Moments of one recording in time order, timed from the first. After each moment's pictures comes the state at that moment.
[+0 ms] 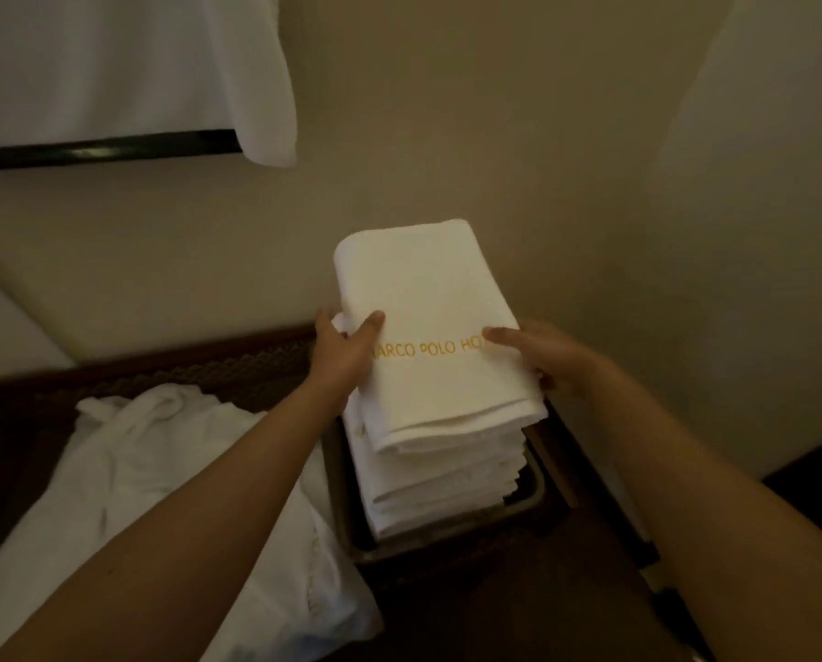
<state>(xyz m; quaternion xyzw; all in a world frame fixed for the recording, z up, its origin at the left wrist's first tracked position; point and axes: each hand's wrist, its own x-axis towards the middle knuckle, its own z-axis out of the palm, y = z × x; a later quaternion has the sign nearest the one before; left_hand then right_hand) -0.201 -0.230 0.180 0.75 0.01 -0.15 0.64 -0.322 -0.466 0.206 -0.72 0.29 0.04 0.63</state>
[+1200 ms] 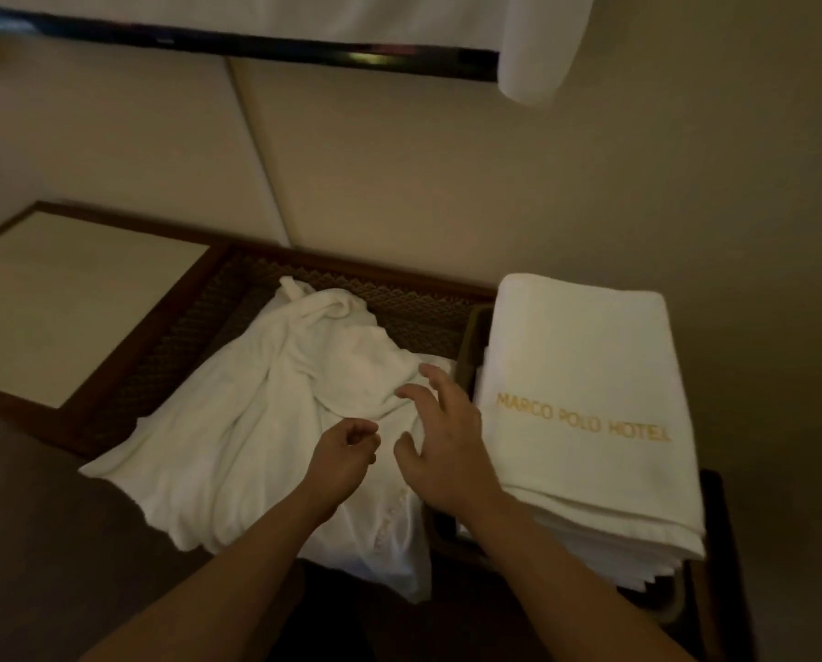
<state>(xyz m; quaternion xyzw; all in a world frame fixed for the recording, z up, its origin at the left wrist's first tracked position) -0.287 -0.076 0.057 0.78 0.22 -0.12 0.57 -0.283 -0.241 0.095 -0.91 -0.17 -0.08 0.36</state>
